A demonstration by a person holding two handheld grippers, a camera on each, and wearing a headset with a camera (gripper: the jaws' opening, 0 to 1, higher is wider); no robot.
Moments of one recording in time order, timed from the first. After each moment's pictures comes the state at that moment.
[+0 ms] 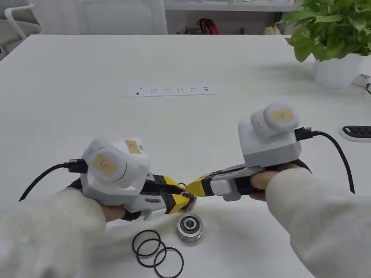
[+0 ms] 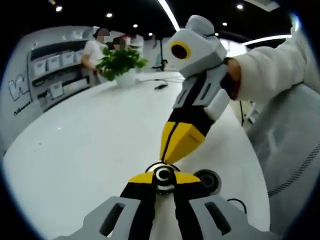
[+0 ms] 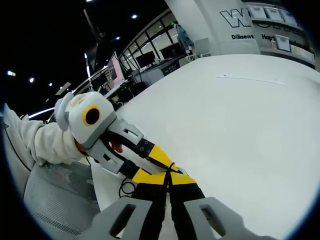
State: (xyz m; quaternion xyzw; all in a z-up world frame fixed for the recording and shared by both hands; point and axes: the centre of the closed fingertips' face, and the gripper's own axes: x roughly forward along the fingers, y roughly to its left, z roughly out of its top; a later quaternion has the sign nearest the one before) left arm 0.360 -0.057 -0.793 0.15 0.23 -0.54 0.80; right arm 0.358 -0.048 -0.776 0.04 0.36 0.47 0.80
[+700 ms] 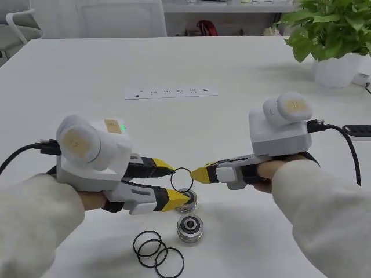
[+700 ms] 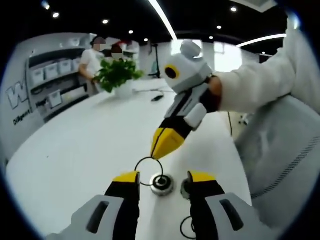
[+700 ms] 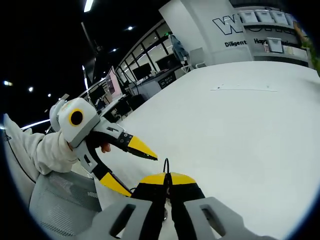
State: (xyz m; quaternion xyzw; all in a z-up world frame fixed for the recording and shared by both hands) left arm 0.344 -0.038 -0.739 0.15 0.19 -0.56 0.79; right arm 0.372 -0.055 -0.746 0.08 0.33 0.46 0.82
